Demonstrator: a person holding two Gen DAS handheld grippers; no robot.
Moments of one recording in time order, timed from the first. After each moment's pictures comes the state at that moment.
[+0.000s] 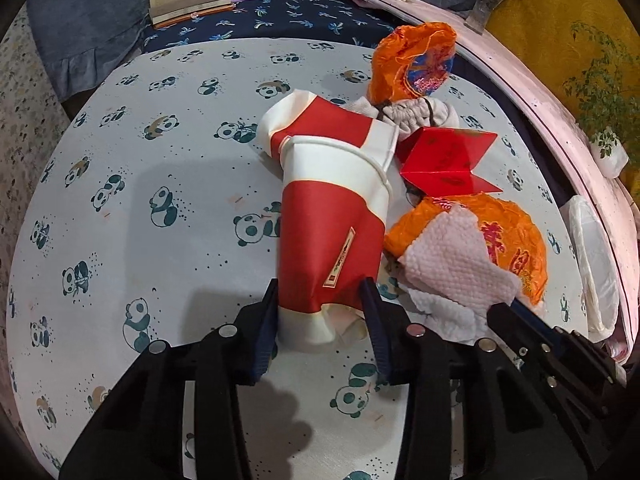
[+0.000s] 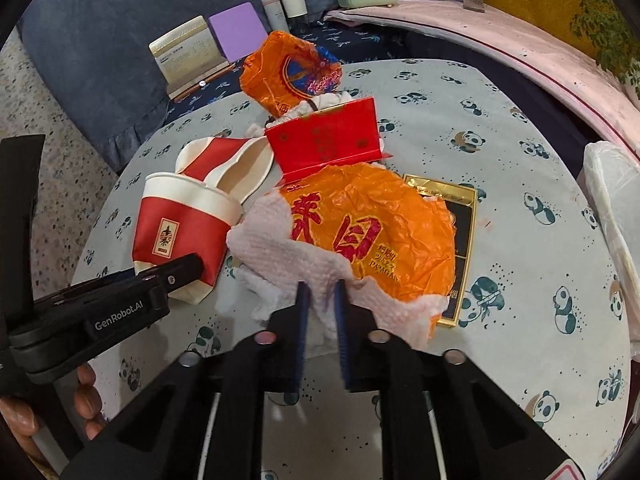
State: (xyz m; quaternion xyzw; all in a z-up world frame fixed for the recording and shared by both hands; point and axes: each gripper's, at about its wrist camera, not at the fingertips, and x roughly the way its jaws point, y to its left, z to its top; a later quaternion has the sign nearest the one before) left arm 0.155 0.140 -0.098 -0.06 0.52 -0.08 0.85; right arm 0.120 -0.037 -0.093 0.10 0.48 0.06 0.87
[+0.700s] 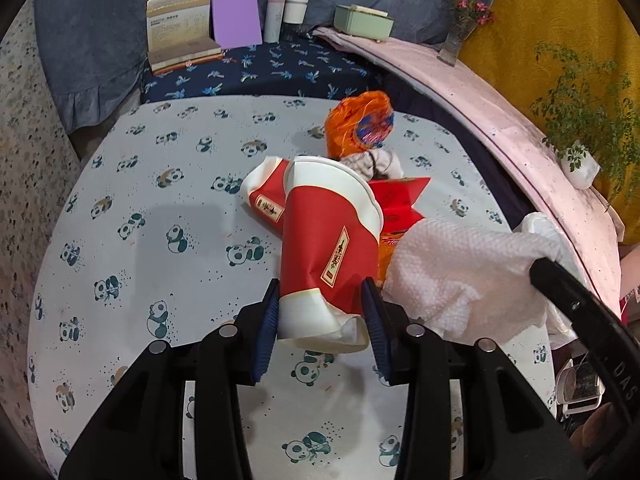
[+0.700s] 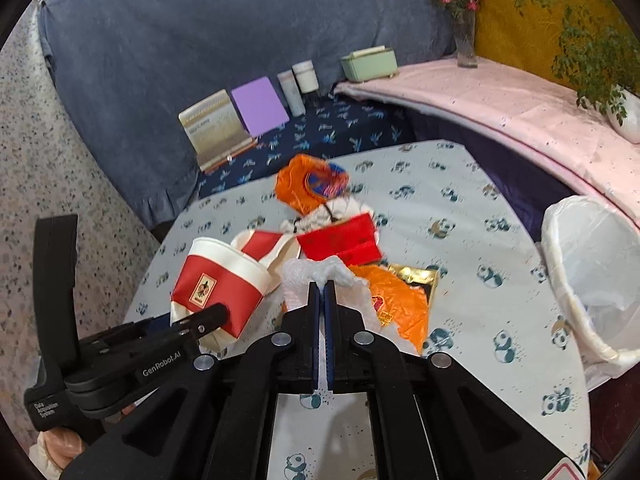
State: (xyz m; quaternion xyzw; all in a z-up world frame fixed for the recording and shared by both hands) left arm 0.118 0.129 -0.030 -0.06 0.46 -0.10 0.88; right arm 0.080 -0.070 -0.001 0.13 0.37 0.07 0.92
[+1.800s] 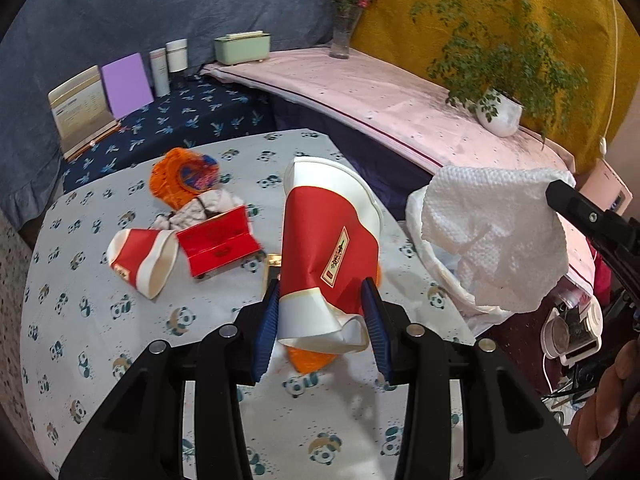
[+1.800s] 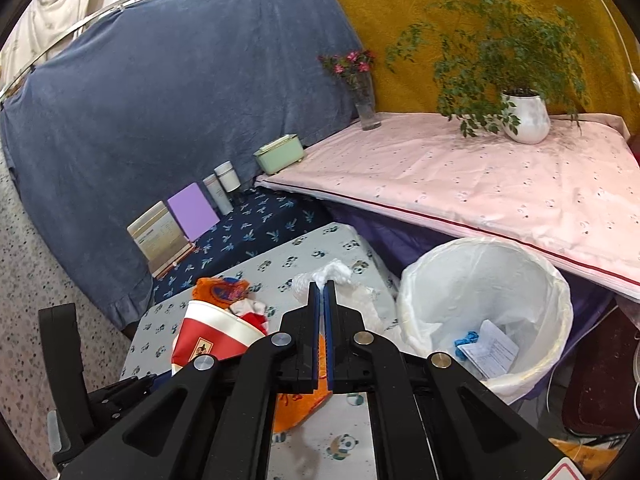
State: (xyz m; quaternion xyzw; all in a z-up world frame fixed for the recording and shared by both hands) left arm 0.083 -0.025 0.015 0.04 0.41 -0.22 0.88; right arm 0.015 -0.228 0.051 0.22 0.26 -0.06 0.94
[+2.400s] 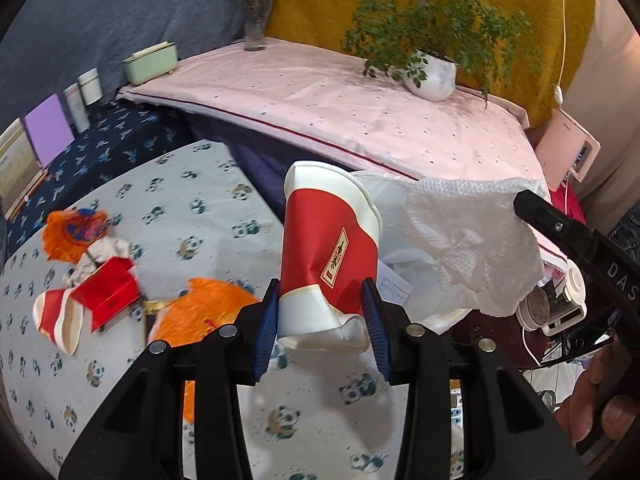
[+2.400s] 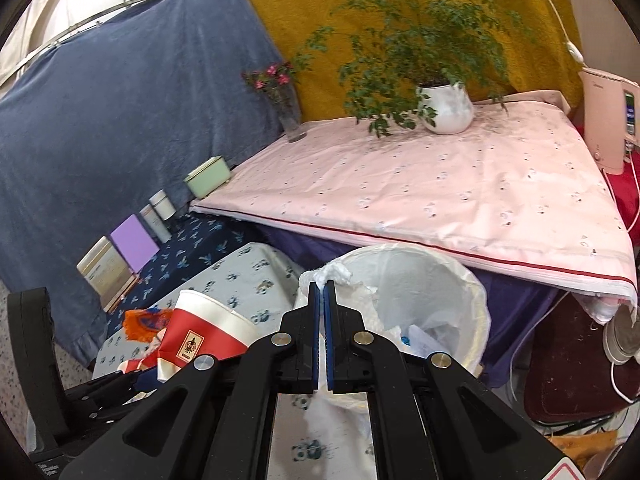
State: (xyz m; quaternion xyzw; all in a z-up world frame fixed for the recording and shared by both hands) left arm 0.084 -0.151 0.010 0.10 0.41 -0.31 0.85; right arm -0.008 -0.327 0.027 0.25 0.25 -0.16 0.92
